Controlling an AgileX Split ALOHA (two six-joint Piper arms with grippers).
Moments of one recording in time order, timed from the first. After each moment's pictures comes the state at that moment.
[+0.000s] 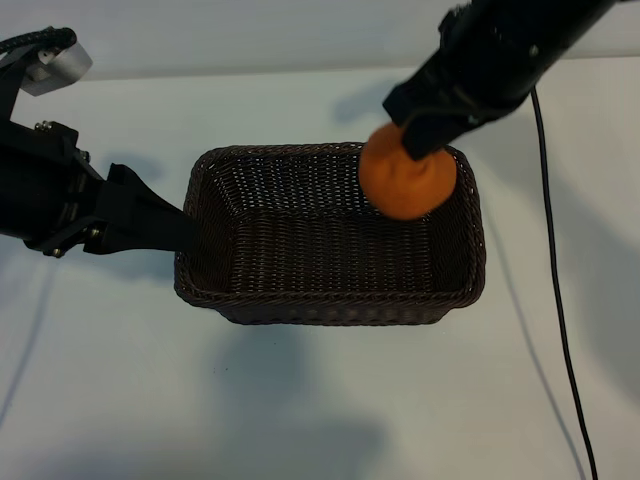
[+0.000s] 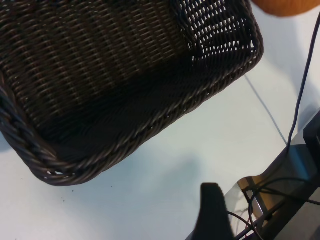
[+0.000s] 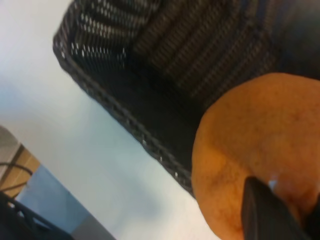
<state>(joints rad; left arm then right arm) -0.12 1.25 -0.98 -0.76 1.08 0.47 0.32 1.71 -1.58 0.41 1.22 -0.22</state>
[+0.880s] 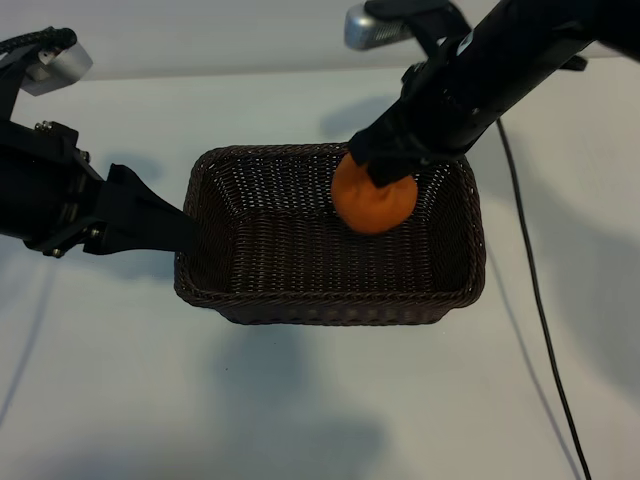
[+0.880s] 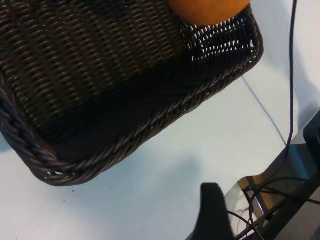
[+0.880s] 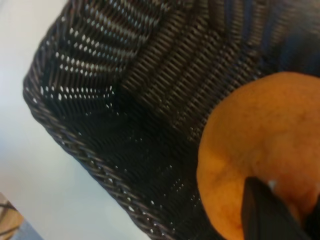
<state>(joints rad) -0.12 1.25 -0.98 -0.76 1.08 0.47 0.35 1.79 -1.44 0.47 0.95 -0.27</state>
